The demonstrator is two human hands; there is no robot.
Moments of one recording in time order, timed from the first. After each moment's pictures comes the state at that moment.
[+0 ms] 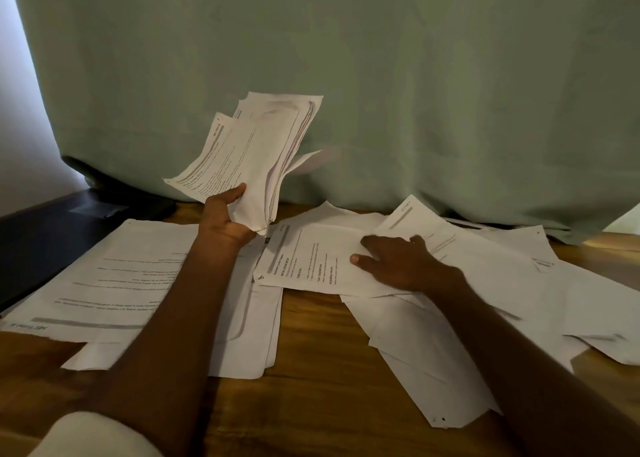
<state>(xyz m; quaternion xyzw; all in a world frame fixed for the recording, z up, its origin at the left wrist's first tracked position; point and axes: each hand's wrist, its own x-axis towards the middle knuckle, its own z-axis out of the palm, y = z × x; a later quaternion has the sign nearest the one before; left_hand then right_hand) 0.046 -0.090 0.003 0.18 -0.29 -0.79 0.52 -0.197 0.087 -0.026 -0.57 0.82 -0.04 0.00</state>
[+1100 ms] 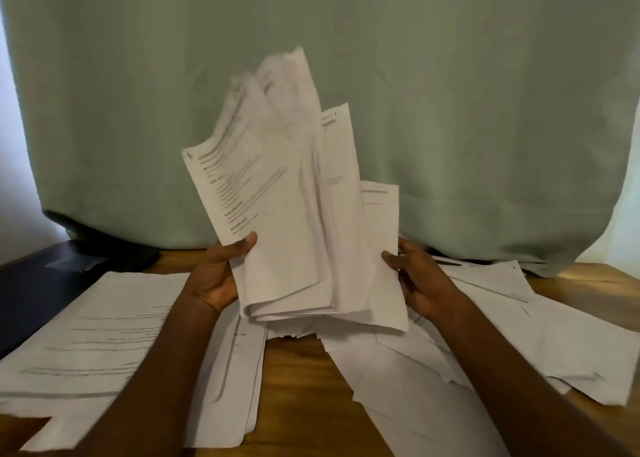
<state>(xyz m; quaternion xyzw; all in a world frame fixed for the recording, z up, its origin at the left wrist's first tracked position) 0.038 -0.075 -0.001 -0.01 -0.43 -0.80 0.42 -0.224 0.112 0.008 -0.31 0.51 -0.72 0.35</state>
